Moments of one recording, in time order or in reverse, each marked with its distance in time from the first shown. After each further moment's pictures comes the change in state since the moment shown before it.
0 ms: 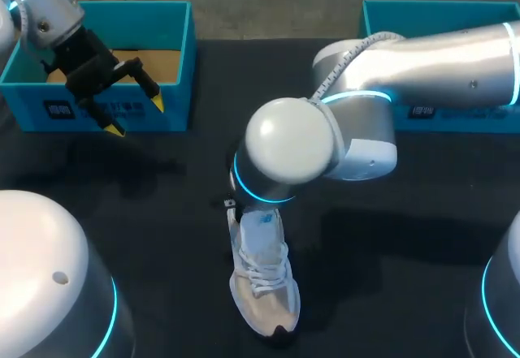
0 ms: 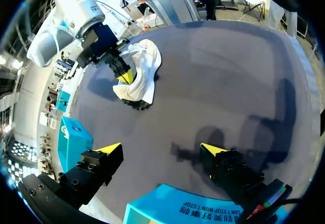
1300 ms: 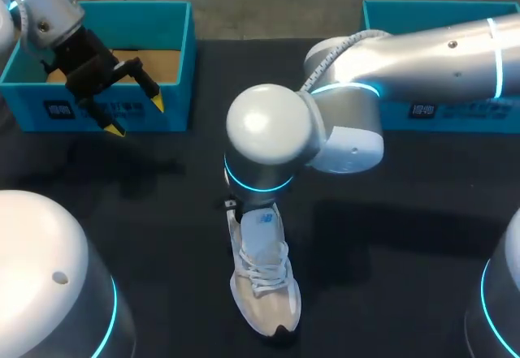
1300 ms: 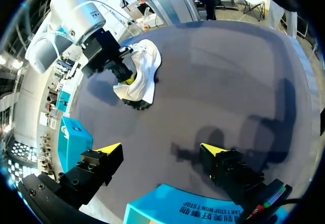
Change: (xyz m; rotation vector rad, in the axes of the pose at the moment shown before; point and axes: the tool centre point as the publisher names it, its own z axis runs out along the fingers) left arm 0.000 0.000 0.000 0.000 0.000 0.000; right arm -0.010 -0.009 0.015 0.100 -0.072 -0.005
